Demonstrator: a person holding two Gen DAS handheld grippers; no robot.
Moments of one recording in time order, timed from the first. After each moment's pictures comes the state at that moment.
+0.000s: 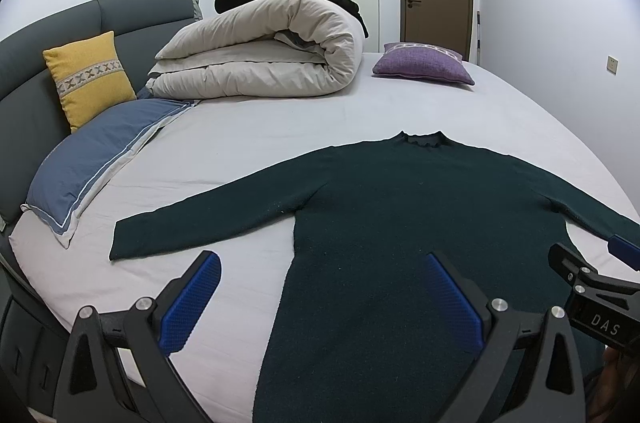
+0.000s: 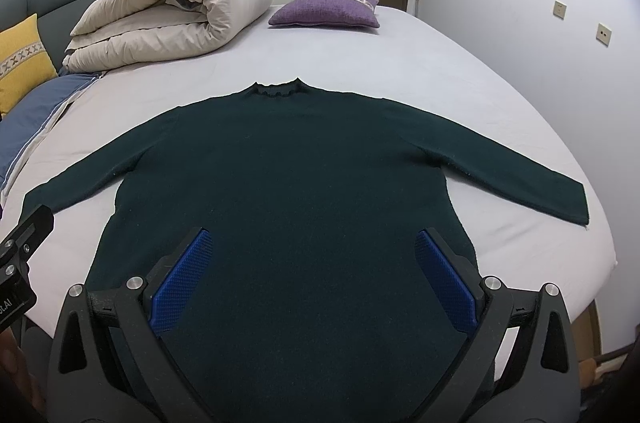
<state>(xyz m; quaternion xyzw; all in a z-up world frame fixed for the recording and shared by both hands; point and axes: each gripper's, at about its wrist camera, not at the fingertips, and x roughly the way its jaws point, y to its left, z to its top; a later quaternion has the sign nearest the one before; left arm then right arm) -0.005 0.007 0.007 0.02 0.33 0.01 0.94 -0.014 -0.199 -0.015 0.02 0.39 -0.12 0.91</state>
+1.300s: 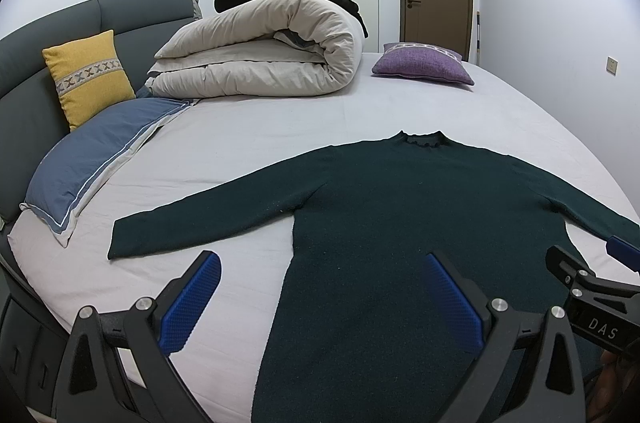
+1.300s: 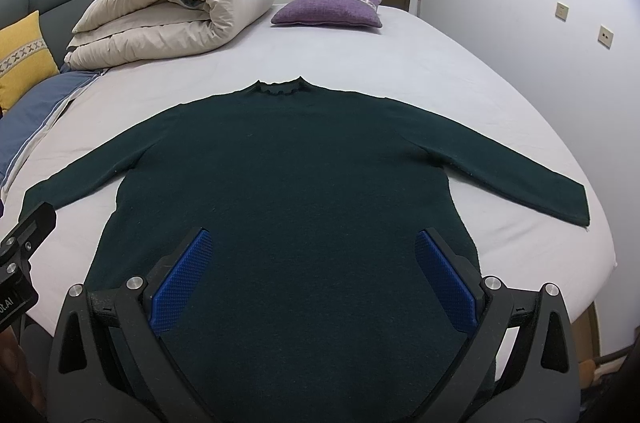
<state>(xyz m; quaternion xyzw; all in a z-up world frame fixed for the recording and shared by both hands) -0.005 0.007 0.005 0.02 0.33 0.01 0.94 -0.013 -0.199 -0.014 0.02 0.39 -0.11 0.91</state>
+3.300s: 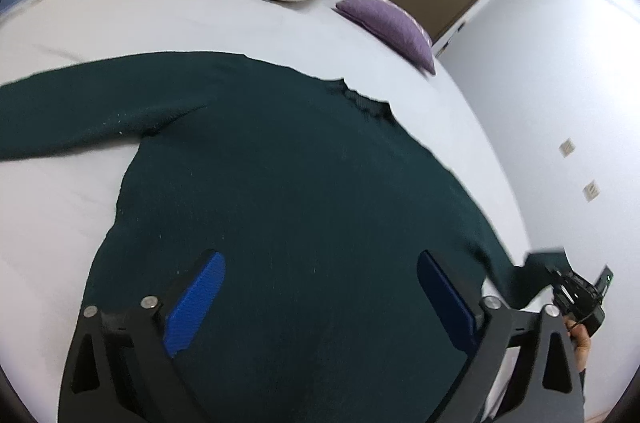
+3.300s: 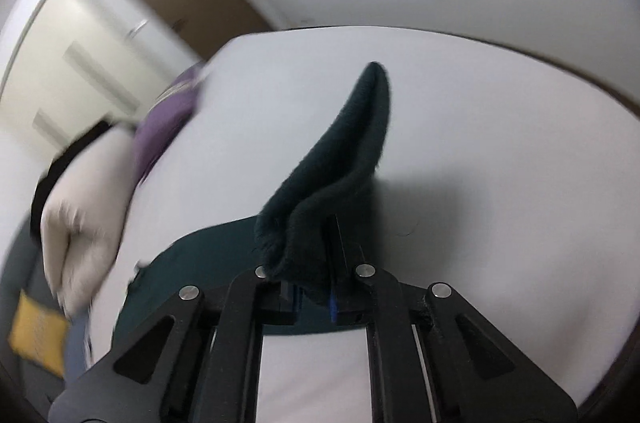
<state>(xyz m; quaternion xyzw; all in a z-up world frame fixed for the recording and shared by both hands) 0.116 -0.005 -0.083 -0.24 0.45 -0.14 0.85 -0.016 -0.589 -0.056 0.37 0.28 -0.20 0.86</state>
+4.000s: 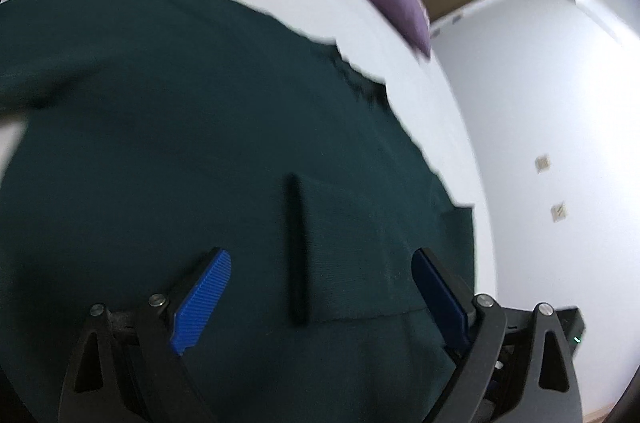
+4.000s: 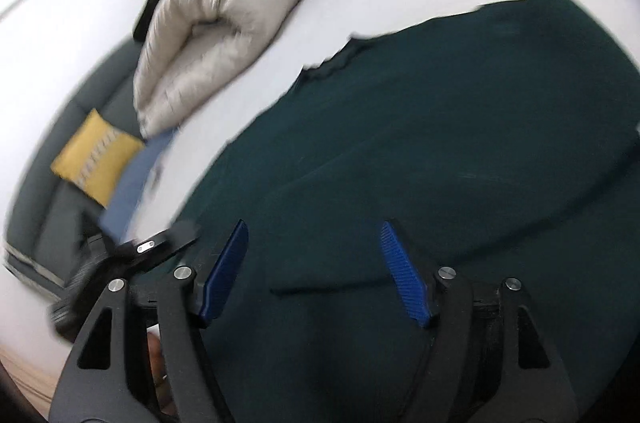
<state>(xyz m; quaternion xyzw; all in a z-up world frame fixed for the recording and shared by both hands) 0.188 -0.043 -0.134 -0.30 0.51 -0.19 0.78 0.079 -0.249 -0.146 0.32 0.39 0.09 0.86</state>
